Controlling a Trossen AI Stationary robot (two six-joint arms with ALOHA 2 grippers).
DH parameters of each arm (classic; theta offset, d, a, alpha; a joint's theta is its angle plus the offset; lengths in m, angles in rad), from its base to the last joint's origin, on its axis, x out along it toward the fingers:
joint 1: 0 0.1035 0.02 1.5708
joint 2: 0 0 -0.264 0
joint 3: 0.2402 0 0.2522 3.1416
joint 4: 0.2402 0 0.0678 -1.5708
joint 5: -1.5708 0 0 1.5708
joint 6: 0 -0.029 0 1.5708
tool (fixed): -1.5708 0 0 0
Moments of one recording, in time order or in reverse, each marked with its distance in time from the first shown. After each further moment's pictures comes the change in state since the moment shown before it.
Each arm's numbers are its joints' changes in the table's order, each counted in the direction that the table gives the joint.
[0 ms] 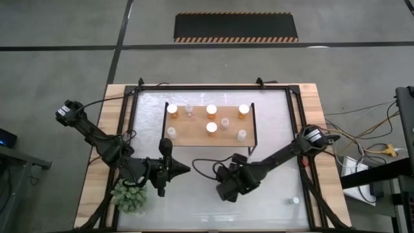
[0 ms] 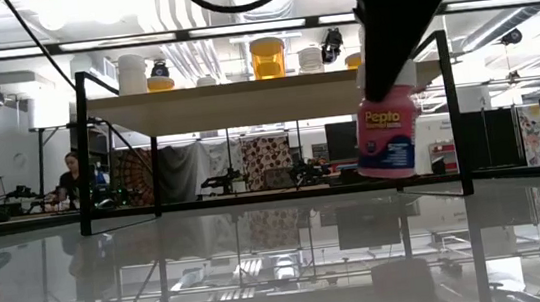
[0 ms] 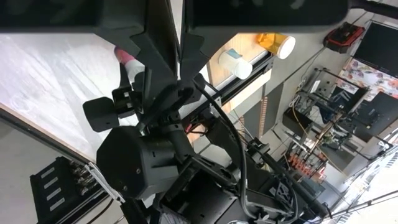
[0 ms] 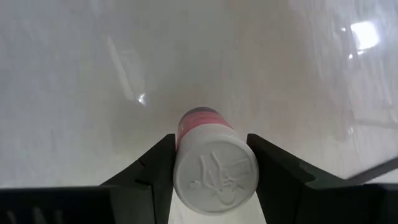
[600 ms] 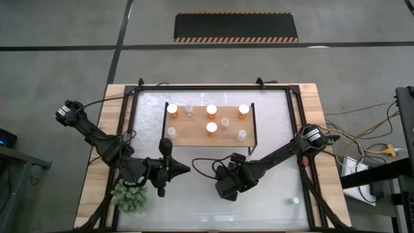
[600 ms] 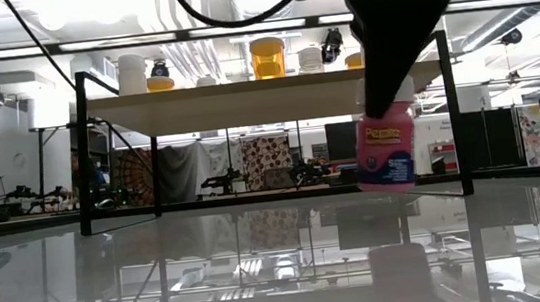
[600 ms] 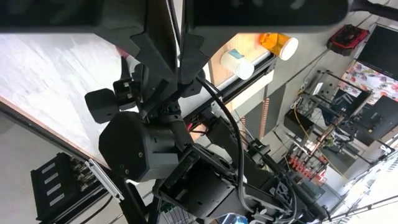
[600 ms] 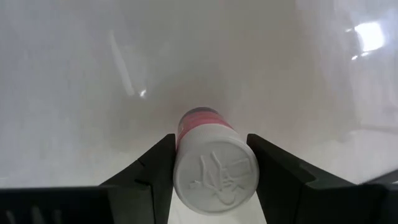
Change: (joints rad) left arm 0.000 0.000 0.000 -0.004 0.000 0.023; right arm -0.016 -0.002 -0.034 -0.042 -0.027 0.045
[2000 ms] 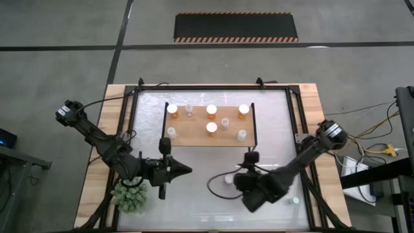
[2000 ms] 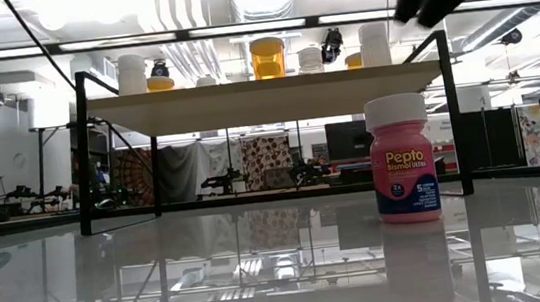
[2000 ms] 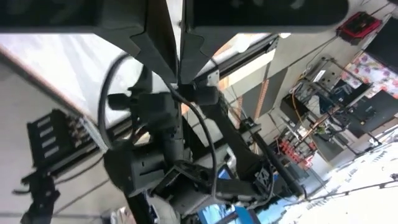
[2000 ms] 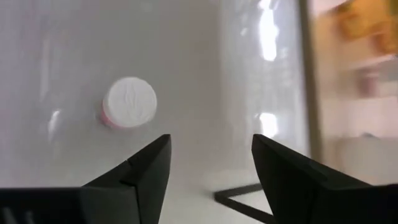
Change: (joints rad) left arm -0.001 0.000 -0.006 -0.163 0.012 0.003; right arm 0.186 0.198 -0.129 0.097 0.383 0.209
